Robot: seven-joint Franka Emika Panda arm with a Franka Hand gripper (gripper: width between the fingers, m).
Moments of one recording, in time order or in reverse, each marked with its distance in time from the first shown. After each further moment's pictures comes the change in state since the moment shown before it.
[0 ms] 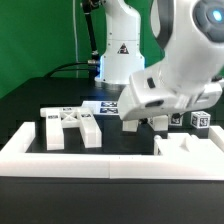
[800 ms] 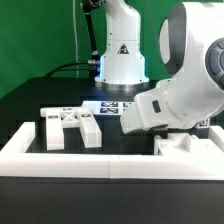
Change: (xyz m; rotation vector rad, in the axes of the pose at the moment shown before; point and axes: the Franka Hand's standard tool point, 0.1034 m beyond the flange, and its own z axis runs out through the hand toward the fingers) arm 0.007 0.000 0.011 0.009 -0.079 -0.022
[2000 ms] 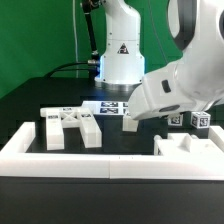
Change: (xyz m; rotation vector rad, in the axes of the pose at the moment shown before) arm -0.007 -0.005 -0.067 0.036 0.071 0.008
